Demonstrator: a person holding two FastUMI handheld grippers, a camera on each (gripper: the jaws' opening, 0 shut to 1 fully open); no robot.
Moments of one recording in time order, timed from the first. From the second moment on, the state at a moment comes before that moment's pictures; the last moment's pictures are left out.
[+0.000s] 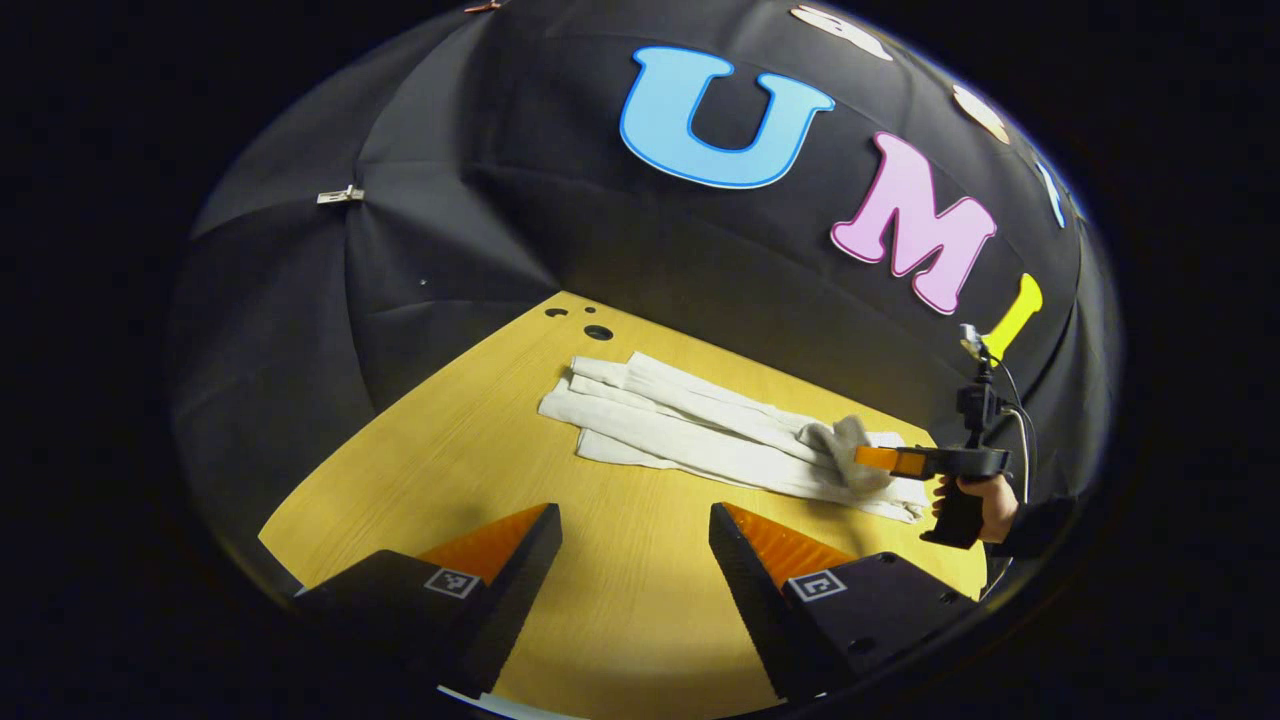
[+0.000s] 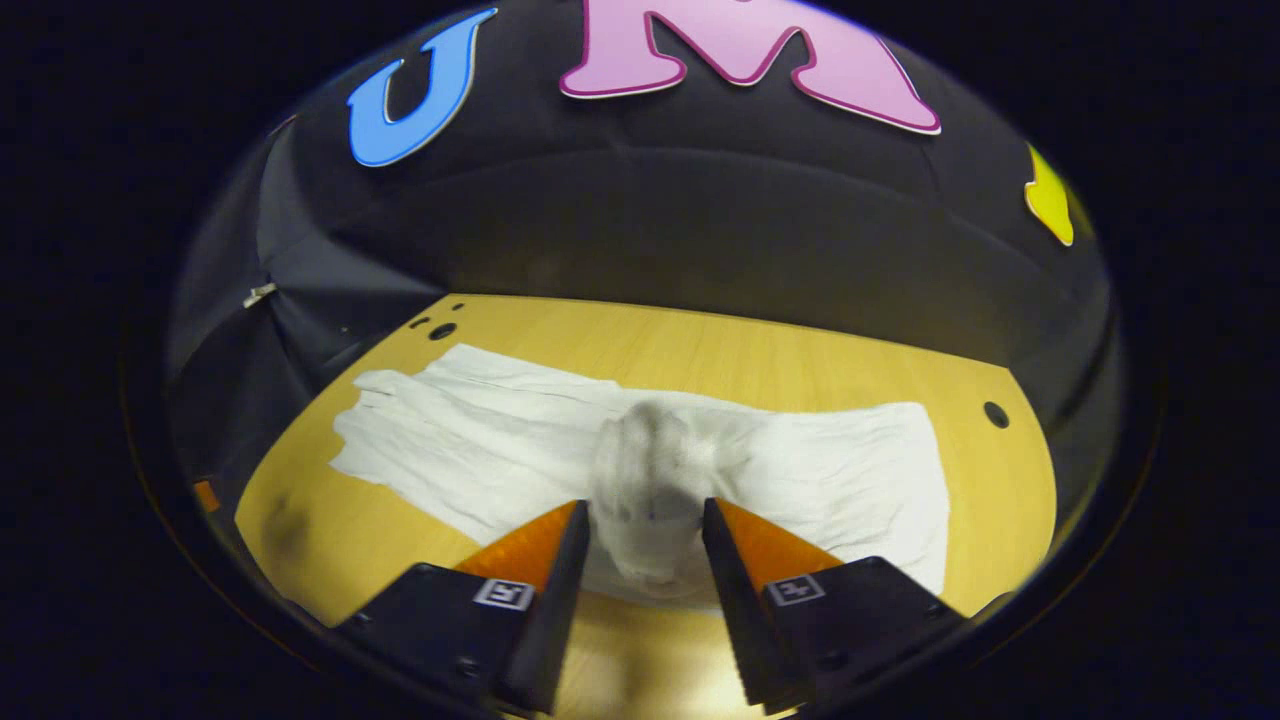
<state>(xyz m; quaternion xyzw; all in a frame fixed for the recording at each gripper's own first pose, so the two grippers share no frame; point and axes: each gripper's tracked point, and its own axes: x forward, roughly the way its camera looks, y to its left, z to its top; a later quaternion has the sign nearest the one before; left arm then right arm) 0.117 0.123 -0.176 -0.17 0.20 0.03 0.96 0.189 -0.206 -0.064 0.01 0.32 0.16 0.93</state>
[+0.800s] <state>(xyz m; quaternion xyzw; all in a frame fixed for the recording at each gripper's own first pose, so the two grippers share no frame) 0.307 0.150 -0.226 -0.15 0.21 0.13 0.96 -0.014 -0.354 -0.012 0.11 0.32 -0.05 0.94</state>
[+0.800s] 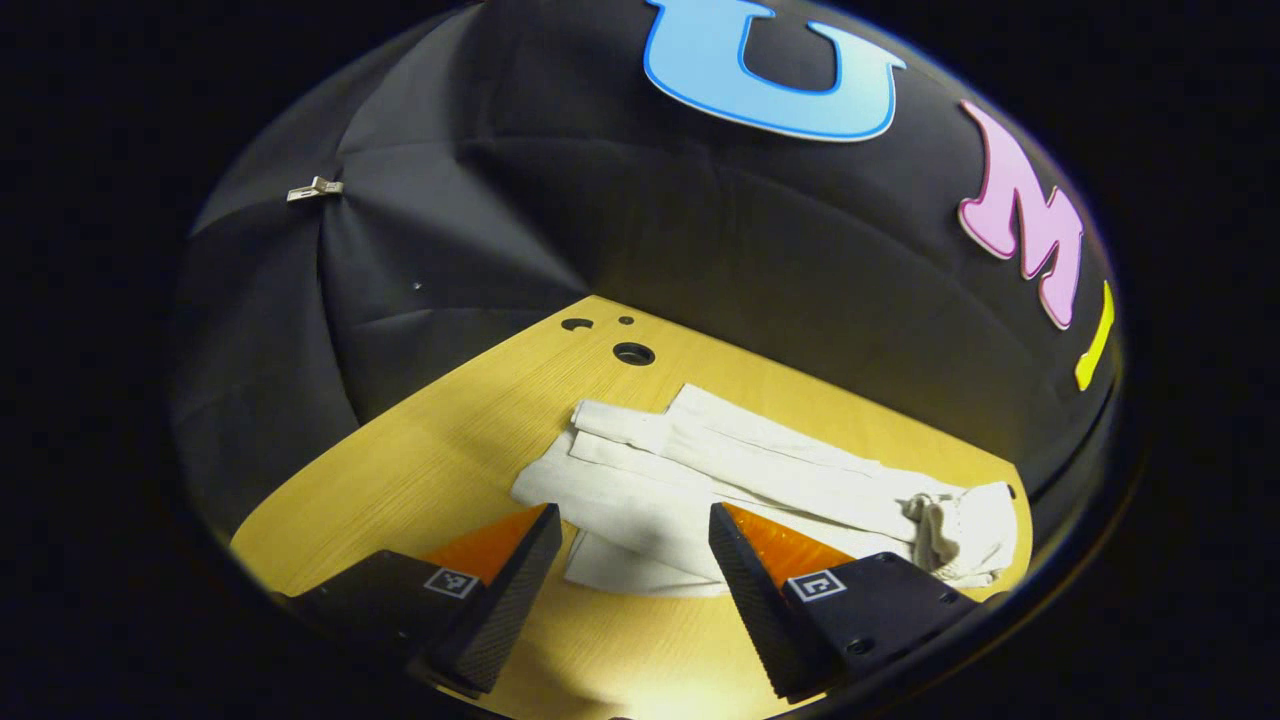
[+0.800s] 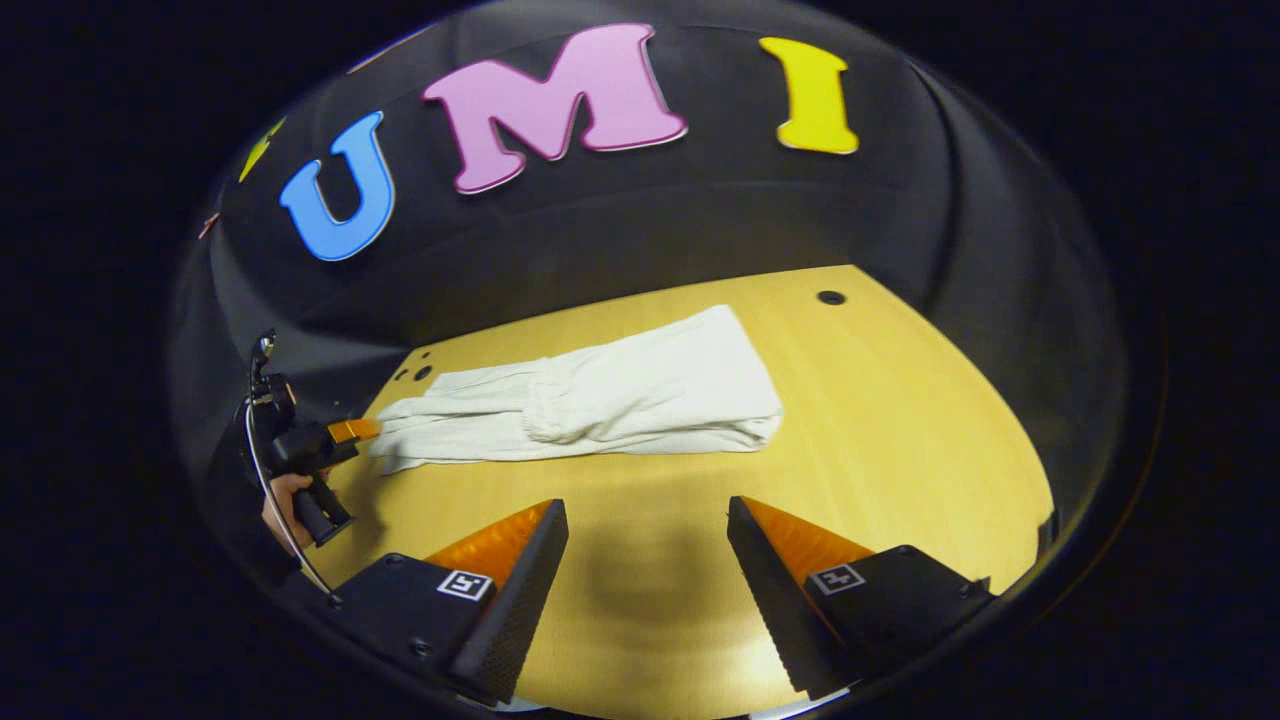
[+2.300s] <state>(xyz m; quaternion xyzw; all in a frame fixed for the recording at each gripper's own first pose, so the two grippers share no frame) 0.348 0.111 -0.283 0.09 0.30 0.08 0.95 -0.130 -0.448 -0.007 0.09 0.33 -0.17 0.92</state>
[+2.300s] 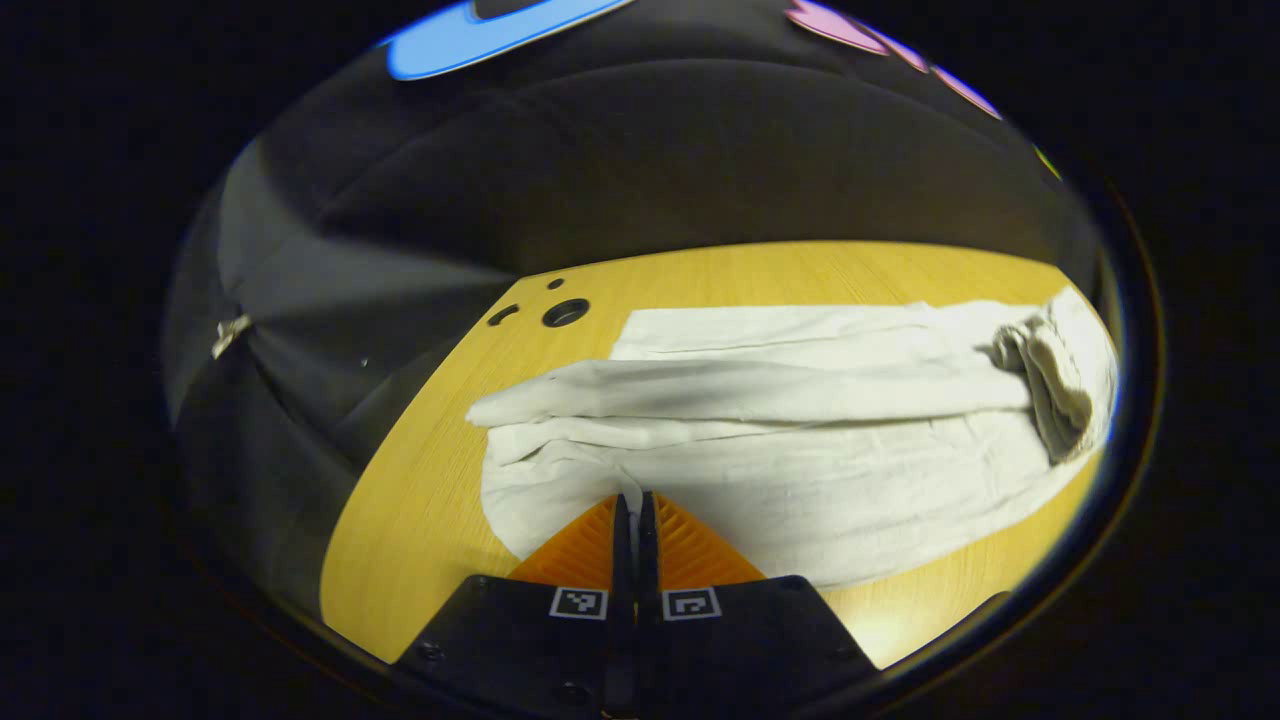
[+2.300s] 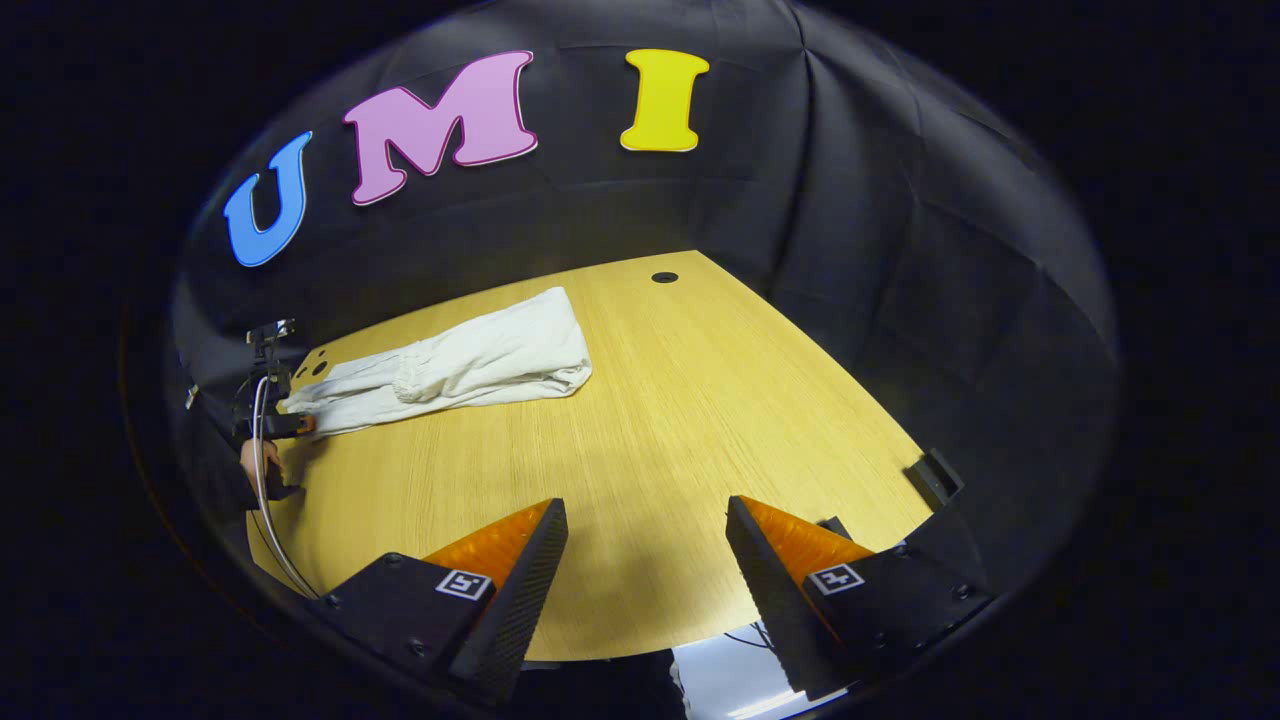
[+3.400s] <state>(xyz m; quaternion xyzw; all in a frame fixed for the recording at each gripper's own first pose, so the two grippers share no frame) 0.364 -0.057 -0.080 -0.03 0.18 0.06 0.98 -0.063 -0.531 0.005 0.02 0.29 -0.02 0.96</state>
